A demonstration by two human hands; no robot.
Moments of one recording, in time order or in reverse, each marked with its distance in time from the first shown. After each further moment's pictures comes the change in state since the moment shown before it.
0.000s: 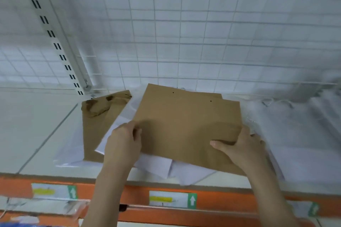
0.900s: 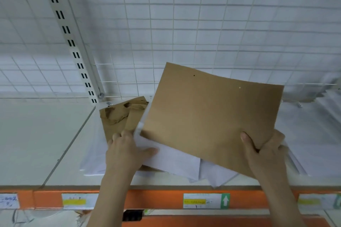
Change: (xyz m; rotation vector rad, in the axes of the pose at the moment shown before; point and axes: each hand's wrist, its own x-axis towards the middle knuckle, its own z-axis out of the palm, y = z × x) left_hand 0.011 -0.048 -0.036 0.142 -0.275 -0.256; right_hand -0.043 -0.022 0.030 0.343 0.460 -0.006
